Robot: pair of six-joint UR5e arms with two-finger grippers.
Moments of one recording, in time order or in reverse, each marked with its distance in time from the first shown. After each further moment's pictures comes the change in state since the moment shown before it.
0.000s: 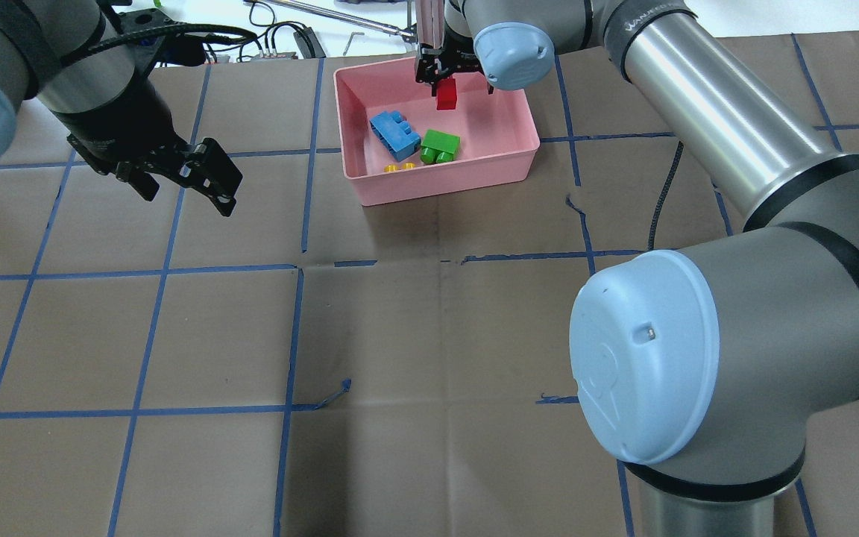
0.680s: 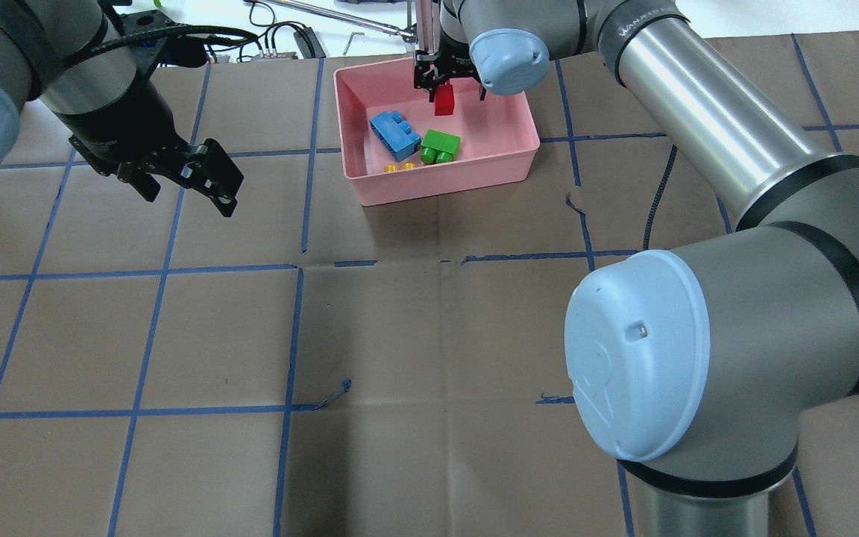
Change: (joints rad) left arm 0.000 -0.002 -0.003 0.004 -0.001 -0.001; right arm 0.013 0.023 0.002 -0.027 0.015 0.013
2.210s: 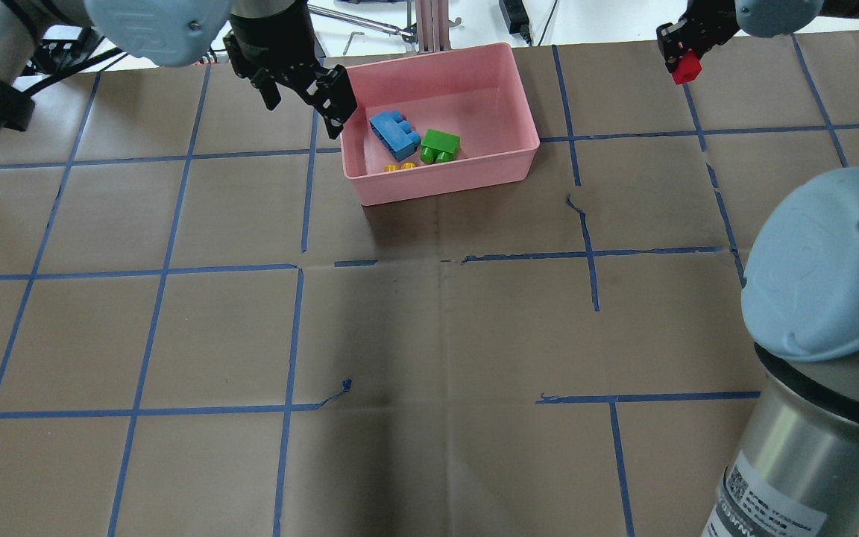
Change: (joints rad) left arm -0.158 -0.304 0.303 0.012 0.034 0.064; right arm -0.381 -0.118 0.061 0.095 -0.044 -0.563
